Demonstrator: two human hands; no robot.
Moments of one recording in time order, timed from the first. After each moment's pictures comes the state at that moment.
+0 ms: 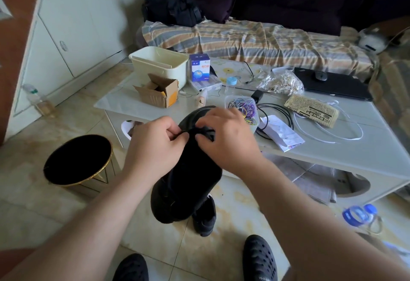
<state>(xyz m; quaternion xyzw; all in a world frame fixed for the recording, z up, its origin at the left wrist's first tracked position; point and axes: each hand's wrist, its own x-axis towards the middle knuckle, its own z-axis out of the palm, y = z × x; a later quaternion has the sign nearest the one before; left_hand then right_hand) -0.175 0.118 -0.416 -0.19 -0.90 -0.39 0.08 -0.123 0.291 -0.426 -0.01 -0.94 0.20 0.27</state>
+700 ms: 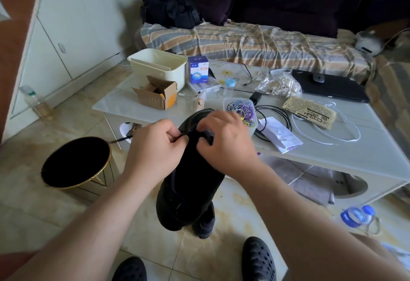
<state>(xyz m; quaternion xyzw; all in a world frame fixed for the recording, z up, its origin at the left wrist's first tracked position) -0.173 0.120 -0.413 -0.17 -0.90 -0.39 0.06 -0.122 0.288 -0.432 -0.04 -0.94 0.22 0.26</state>
